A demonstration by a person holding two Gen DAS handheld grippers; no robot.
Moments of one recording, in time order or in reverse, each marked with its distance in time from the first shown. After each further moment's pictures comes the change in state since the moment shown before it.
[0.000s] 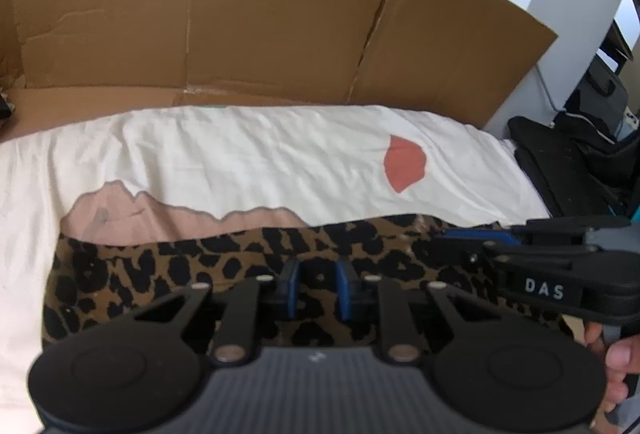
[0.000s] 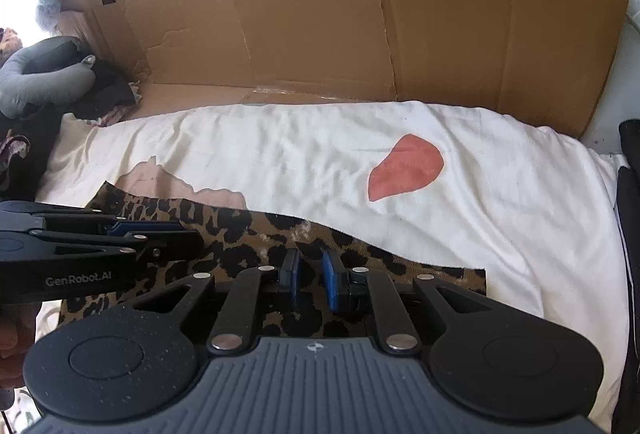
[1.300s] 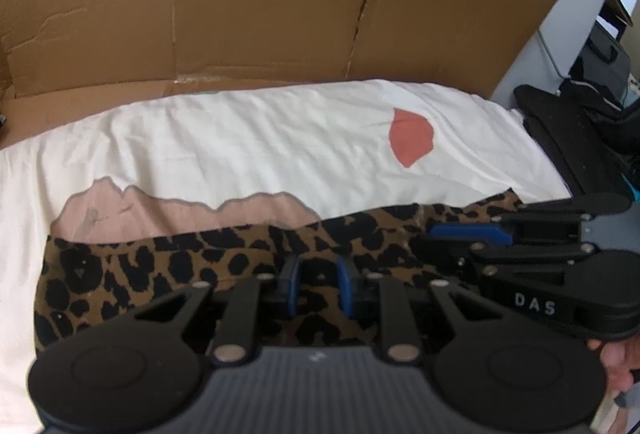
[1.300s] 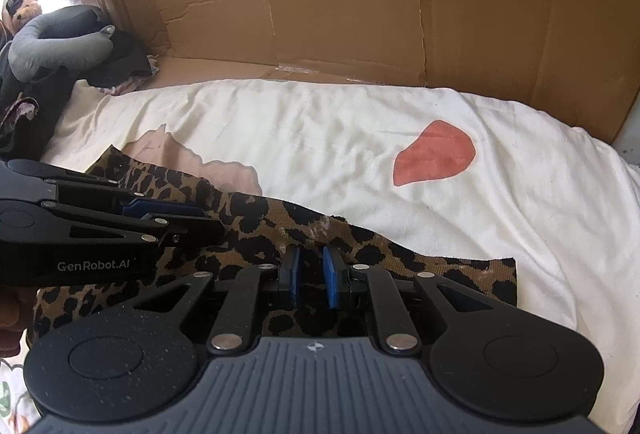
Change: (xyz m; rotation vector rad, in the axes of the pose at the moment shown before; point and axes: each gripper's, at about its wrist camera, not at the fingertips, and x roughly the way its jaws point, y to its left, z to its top) left arm 0.014 -0.007 -0.002 0.070 0.042 0.035; right arm 0.020 0.004 -0.012 -0.074 0.021 0.045
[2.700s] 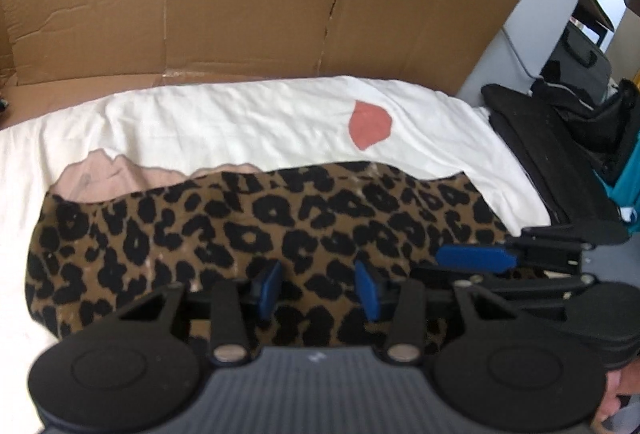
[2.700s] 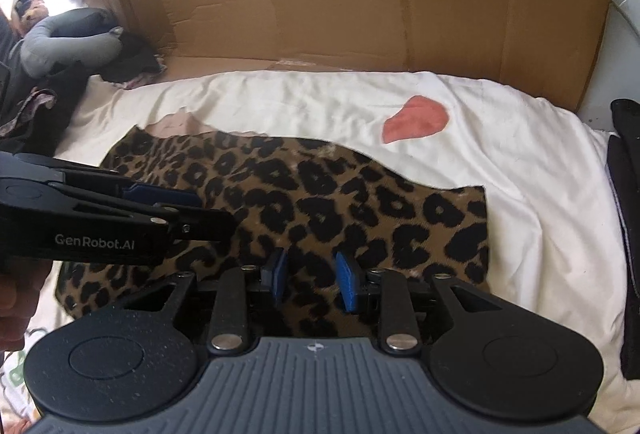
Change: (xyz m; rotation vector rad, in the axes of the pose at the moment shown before) left arm -0.031 -0.027 -0.024 -0.028 -0.015 -0.035; right arm -0.054 0.011 -0.041 0.027 -0.016 -0.027
